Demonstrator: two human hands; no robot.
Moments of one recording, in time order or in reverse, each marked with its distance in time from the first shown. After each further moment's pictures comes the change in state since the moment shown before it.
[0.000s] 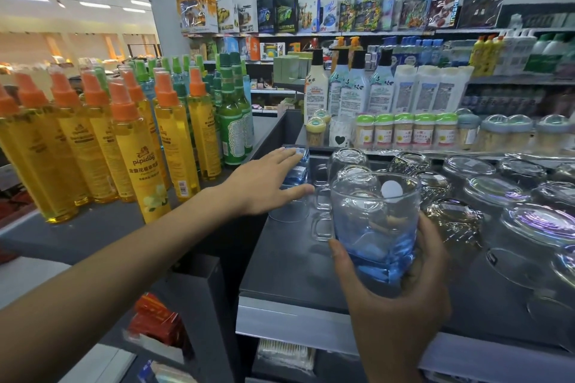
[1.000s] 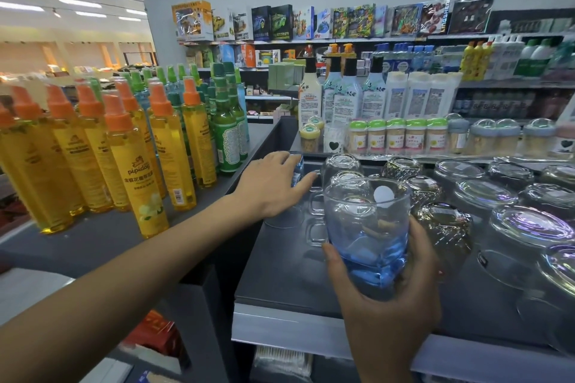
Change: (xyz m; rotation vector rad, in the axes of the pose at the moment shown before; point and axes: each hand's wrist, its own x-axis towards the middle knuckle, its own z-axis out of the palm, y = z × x) left_hand 0.022 0.018 0.013 0.007 0.187 -0.103; right_hand 0.002 -0.004 0.000 -0.028 0.006 -0.023
